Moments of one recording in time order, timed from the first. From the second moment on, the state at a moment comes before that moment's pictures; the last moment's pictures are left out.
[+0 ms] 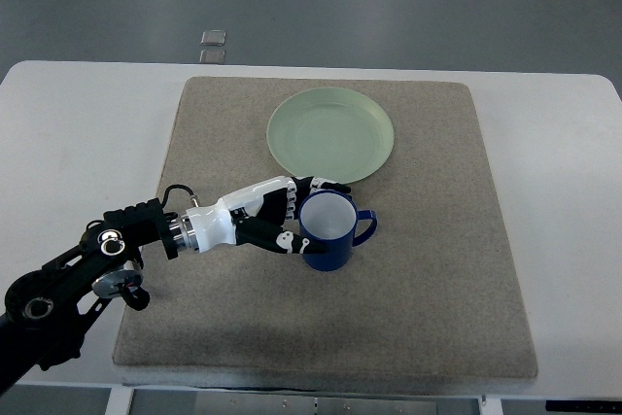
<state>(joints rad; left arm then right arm) -0.36 0.23 -0.96 -1.21 1.06 -0.61 -0.17 0.00 0.00 0.03 0.11 -0.03 0.18 0.22</state>
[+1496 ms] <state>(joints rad) -0.45 0.28 -1.17 -1.22 1.04 -0.61 -0.18 0.00 0.00 0.03 0.11 -0.03 0.18 0.22</state>
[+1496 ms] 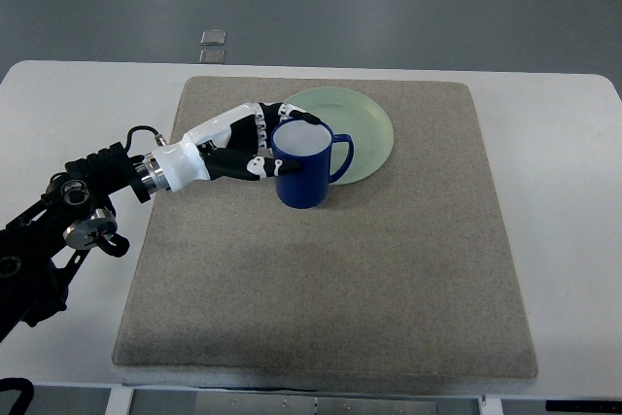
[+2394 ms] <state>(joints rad) -0.45 0.32 -1.35 -0.94 1.05 -0.40 -0.27 0.00 0.00 0.03 0.11 -0.03 0.18 0.22</state>
